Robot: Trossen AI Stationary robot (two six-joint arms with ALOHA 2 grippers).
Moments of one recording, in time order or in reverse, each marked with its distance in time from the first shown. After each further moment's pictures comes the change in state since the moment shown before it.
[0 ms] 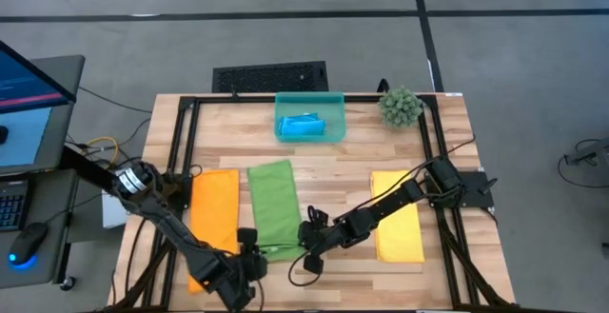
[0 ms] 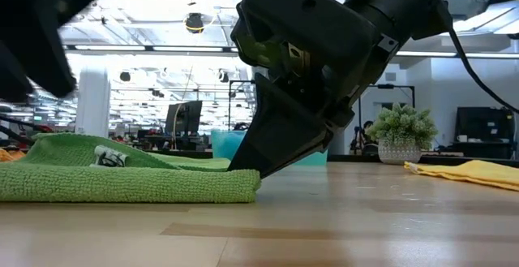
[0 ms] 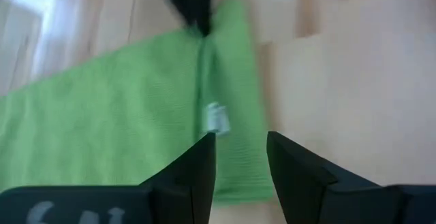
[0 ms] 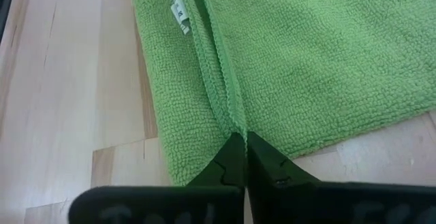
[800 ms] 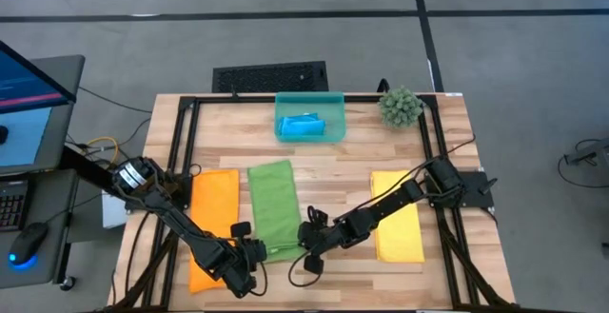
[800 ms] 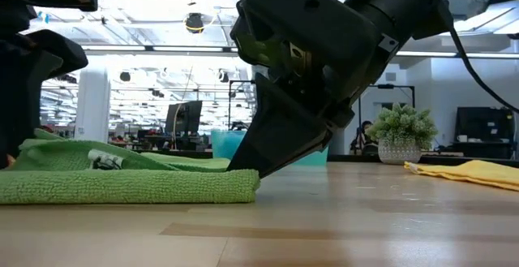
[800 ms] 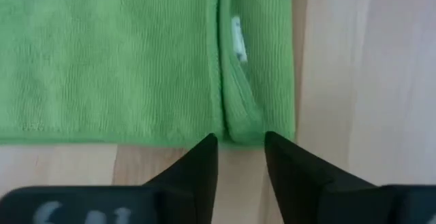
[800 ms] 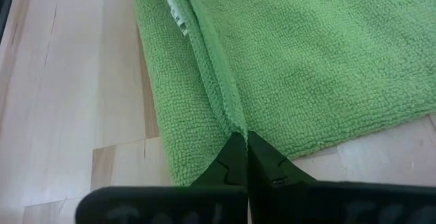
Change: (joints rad) left arm 0.058 -0.037 -0.091 -0.009 0.254 -0.216; right arm 0.000 0.000 0.000 0.004 0.004 -0.016
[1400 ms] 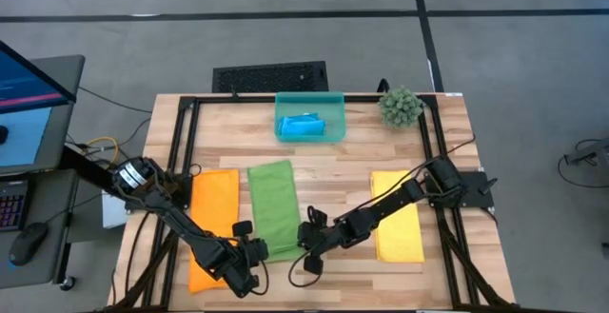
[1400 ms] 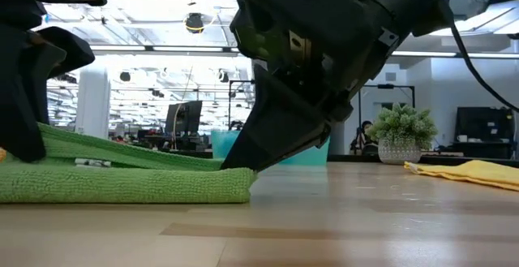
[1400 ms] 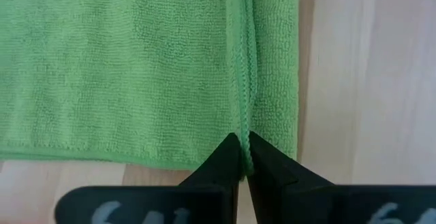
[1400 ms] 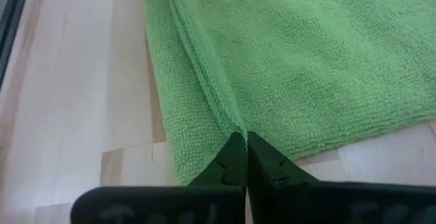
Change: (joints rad) left arm 0.001 0.000 0.002 0.021 -0.046 -0.013; right arm 0.003 -0.003 0.000 0.016 0.001 -0.008
